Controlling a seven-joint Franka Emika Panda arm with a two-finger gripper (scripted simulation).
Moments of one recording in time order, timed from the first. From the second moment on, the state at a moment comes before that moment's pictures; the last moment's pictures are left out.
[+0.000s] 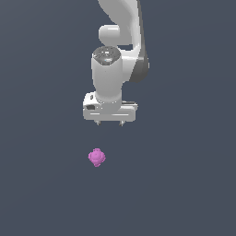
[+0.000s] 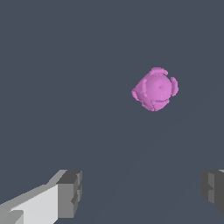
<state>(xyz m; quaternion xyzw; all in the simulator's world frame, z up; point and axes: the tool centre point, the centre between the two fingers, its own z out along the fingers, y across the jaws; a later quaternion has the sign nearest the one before) -0.001 -0.034 0.187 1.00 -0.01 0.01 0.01</state>
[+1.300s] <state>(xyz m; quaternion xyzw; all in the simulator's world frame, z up) 0.021 -0.019 0.180 1.00 -0.06 0.01 0.01</state>
